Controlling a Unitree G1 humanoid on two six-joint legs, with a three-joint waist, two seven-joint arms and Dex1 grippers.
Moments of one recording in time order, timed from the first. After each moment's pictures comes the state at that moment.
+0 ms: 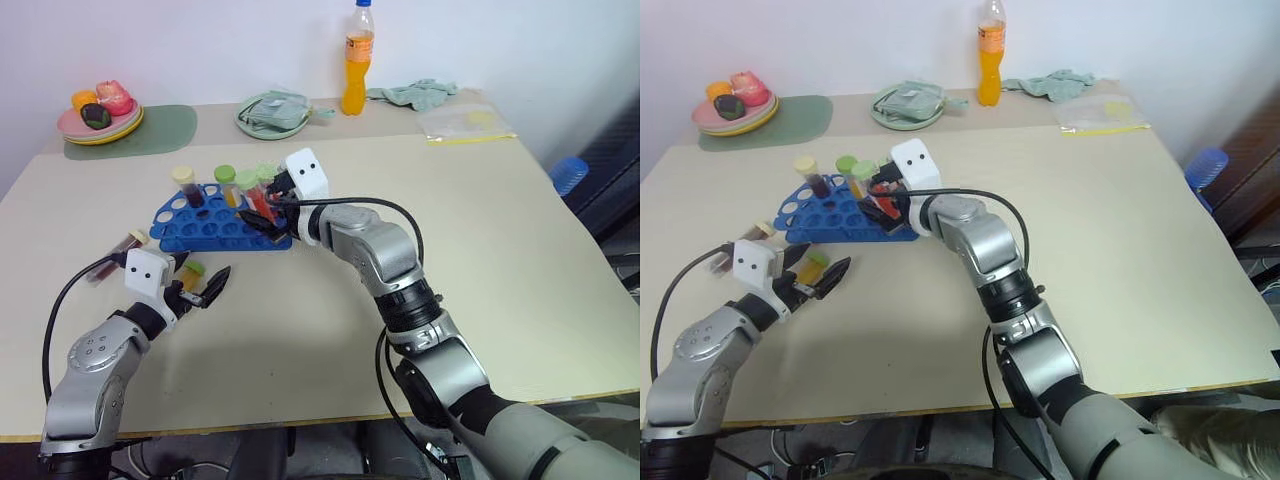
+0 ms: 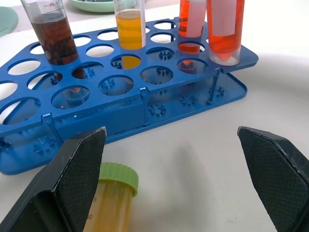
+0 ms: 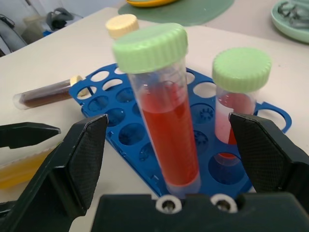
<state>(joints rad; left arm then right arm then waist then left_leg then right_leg) 0.06 0.49 0.26 -0.31 -0.40 0.37 -0.49 -0.92 0.10 0.17 0.24 0.14 0.81 0.38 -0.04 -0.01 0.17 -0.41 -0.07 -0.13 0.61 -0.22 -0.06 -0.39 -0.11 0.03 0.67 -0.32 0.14</state>
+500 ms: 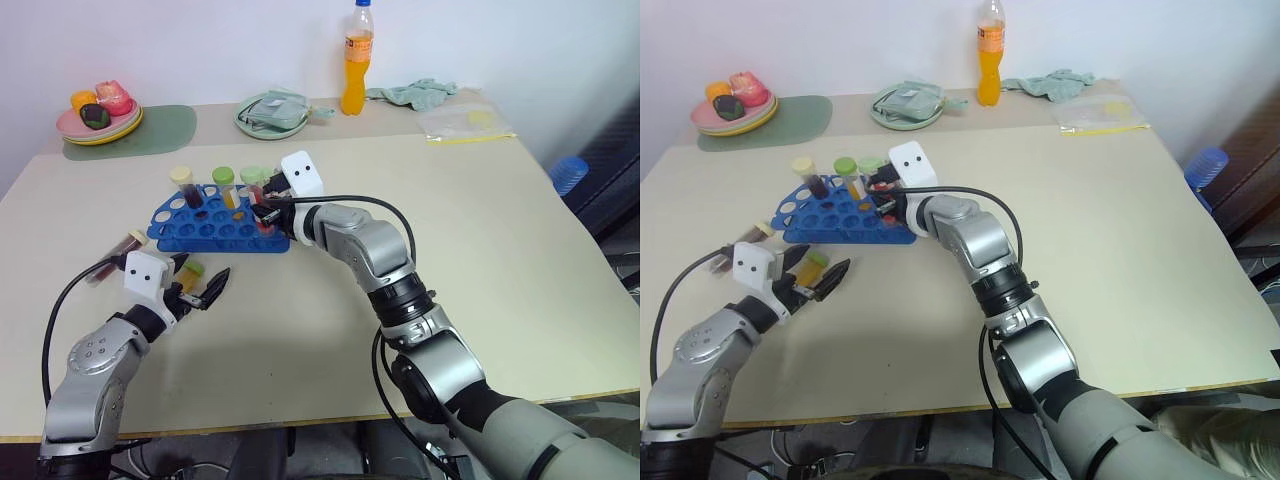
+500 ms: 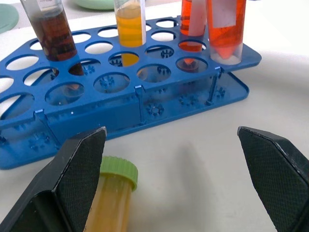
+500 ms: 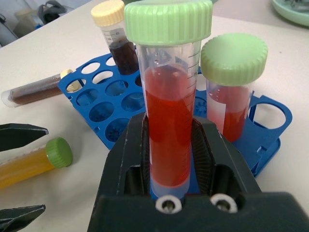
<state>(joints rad) 0.08 0.49 0.26 -0.31 -0.40 0.35 -0.50 -0.92 0.11 0.19 0.30 0.13 0.74 0.37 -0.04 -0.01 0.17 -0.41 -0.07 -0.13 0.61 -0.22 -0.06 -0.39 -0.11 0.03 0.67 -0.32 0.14</state>
